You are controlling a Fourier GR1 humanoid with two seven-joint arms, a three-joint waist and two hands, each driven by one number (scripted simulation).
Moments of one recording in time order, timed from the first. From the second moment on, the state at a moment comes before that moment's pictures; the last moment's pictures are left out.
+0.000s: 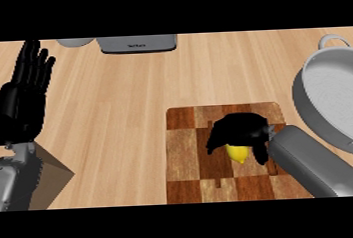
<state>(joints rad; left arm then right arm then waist) -0.30 0.33 0.02 -1.62 0.19 0.19 0.08 -0.61 -0.43 0.74 -1.04 0.81 0.23 -0.73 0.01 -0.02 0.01</state>
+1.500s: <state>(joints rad) -0.20 0.35 0.10 -1.68 0.20 0.20 0.12 -0.02 -0.34 0.59 -1.75 1.02 -0.07 -0.19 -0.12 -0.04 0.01</state>
